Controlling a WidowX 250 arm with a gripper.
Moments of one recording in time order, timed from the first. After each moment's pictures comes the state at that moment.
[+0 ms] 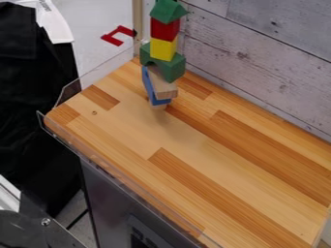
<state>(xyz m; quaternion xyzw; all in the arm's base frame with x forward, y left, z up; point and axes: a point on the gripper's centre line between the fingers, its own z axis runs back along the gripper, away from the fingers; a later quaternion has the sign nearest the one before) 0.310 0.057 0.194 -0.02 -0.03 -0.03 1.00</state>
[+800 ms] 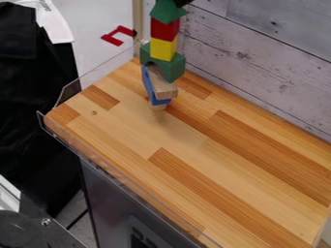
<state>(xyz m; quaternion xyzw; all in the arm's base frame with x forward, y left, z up) 0.313 0.057 0.174 -0.04 -0.02 -0.02 1.00</state>
